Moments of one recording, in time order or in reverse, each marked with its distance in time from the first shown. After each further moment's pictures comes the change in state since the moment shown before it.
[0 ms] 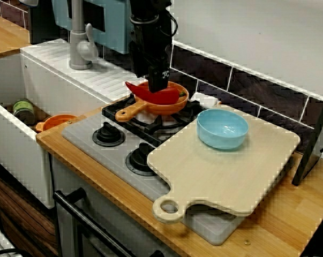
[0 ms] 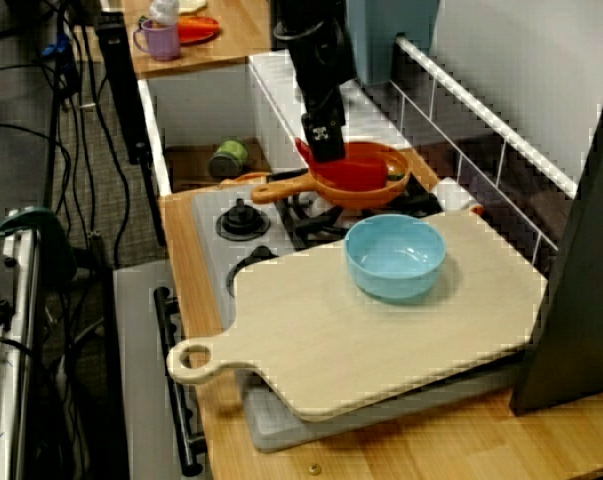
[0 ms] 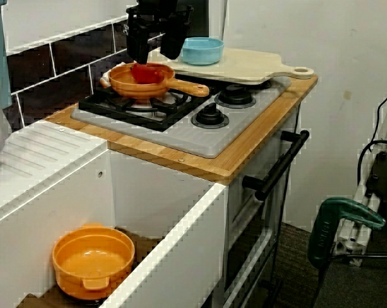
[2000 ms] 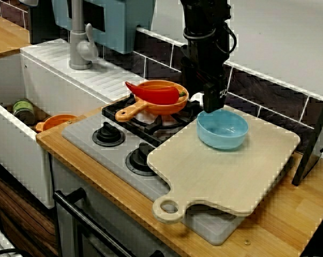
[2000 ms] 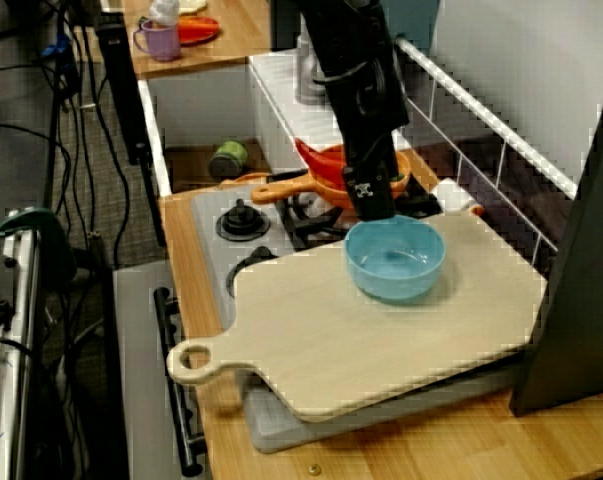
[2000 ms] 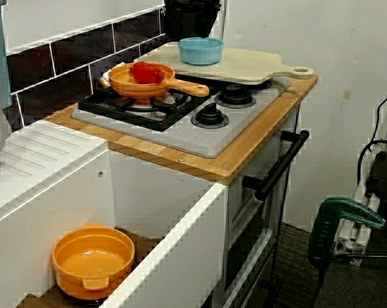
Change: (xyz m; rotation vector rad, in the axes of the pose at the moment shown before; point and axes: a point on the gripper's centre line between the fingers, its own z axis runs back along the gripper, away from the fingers) arm 0.038 -0.093 0.004 -0.061 -0.077 -0.089
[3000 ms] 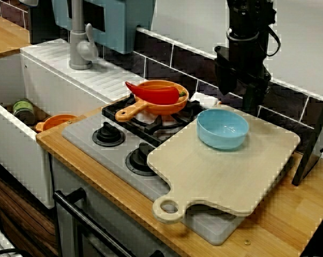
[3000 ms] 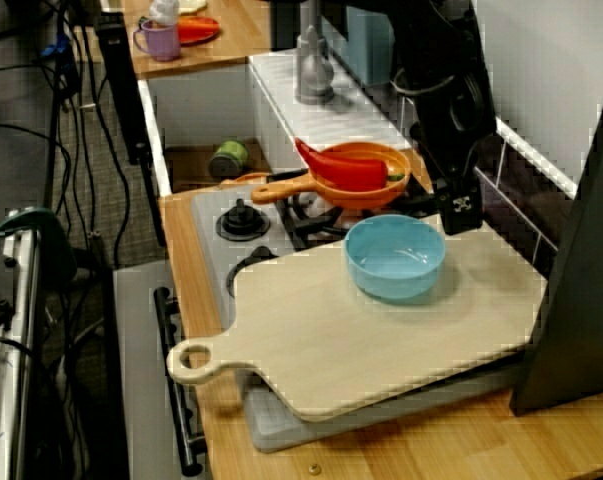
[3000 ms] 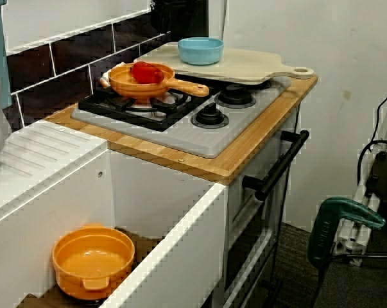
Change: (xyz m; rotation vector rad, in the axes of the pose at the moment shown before) arm 0.052 -0.013 -0.020 0.051 -0.003 0.153
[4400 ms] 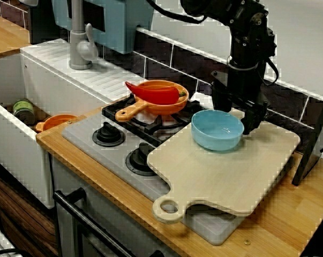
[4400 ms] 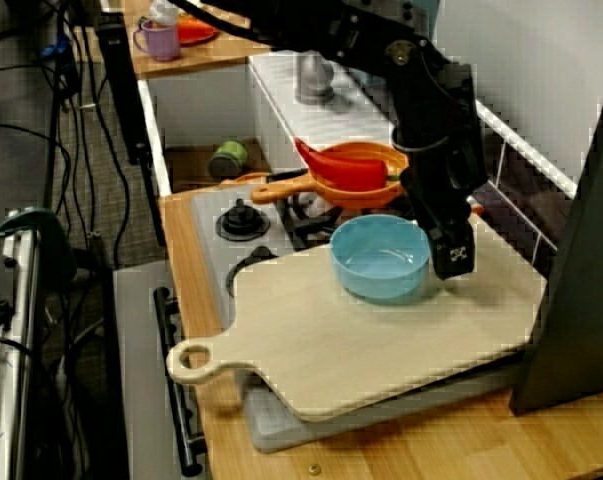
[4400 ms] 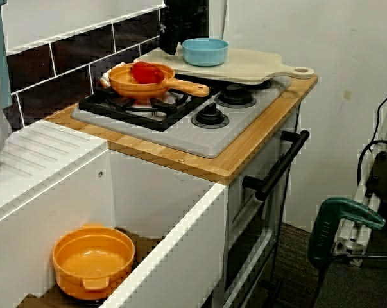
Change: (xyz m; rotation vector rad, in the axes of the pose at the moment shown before) arm -0.018 -0.008 -0.026 0.026 0.045 0.077
